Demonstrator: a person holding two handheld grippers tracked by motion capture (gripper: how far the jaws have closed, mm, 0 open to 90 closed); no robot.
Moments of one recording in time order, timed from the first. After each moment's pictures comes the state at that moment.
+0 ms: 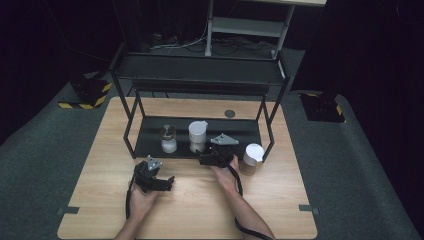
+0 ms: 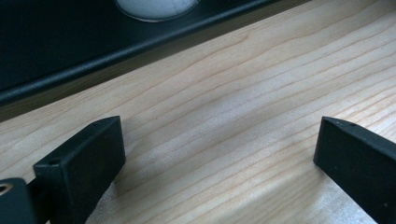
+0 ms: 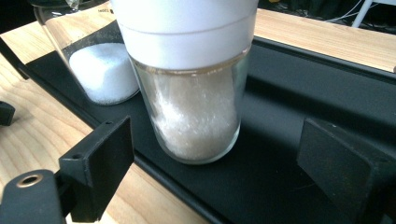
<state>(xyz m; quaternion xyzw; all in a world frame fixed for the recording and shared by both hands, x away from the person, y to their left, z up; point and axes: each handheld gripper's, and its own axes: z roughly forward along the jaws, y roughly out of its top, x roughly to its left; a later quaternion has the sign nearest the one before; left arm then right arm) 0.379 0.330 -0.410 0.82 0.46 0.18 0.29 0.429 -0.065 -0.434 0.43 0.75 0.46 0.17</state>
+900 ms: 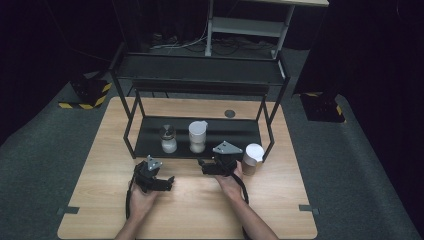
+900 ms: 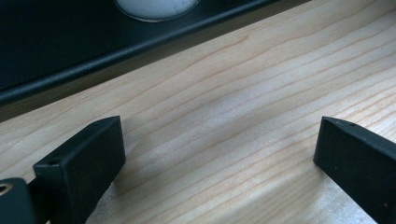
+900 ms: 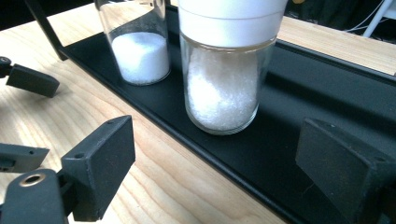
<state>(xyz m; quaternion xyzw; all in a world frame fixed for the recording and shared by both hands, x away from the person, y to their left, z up) 0.379 0.330 -0.410 0.82 0.46 0.18 0.29 0.399 -0.077 -0.427 0.40 0.77 0.47 0.18</state>
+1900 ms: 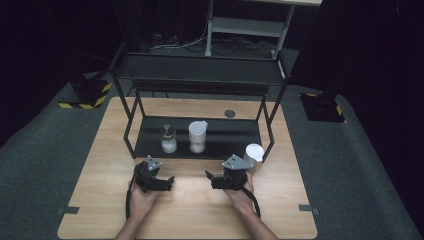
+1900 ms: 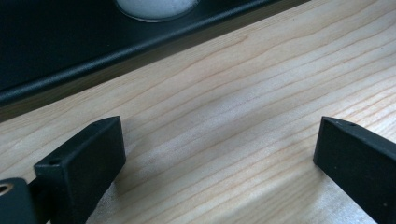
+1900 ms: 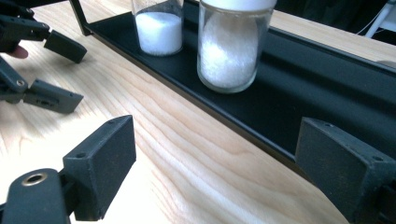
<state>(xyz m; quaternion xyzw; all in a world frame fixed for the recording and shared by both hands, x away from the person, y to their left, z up) 0.379 0.330 -0.410 0.82 0.46 0.18 0.29 0.353 -0.108 -0.429 0.38 0.78 0.47 0.19</state>
